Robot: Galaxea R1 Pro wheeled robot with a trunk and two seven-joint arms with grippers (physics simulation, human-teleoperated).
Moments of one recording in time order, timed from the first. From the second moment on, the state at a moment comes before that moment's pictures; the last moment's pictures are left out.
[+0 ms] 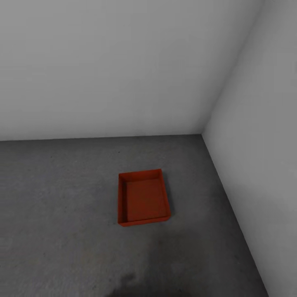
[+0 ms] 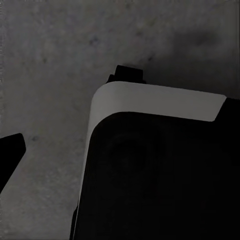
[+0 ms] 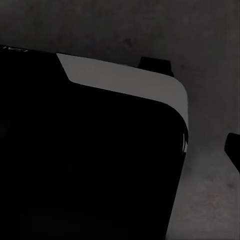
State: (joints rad) left arm -0.12 0.00 0.08 -0.48 0.11 -0.03 0.04; right arm -0.24 -0.02 0.12 -0.18 0.01 -0.19 0.05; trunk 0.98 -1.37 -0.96
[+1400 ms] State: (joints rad) left arm -0.12 0.00 0.08 -0.48 0.11 -0.03 0.04; right arm -0.24 -0.02 0.12 -0.17 0.01 -0.19 0.05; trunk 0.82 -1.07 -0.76
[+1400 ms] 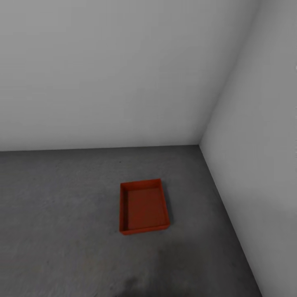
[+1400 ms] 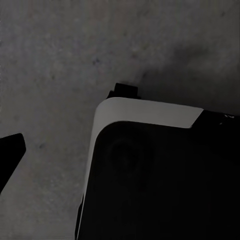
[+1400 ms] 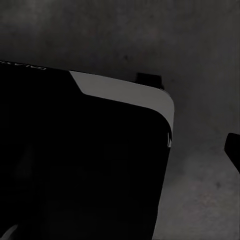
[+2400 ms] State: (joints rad) left arm -0.12 -0.01 0.08 -0.48 0.11 -0.03 0.04; right arm -0.24 -0.02 0.12 -0.17 0.01 -0.19 0.05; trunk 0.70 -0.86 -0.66
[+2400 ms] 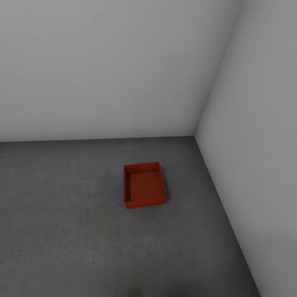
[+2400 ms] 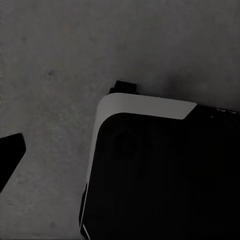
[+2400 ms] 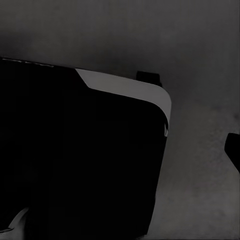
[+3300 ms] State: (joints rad) left arm -0.12 -0.01 0.08 -0.48 0.11 -0.03 0.04; right arm -0.24 -0.02 0.12 -0.17 0.01 -0.19 0.05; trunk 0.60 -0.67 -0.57
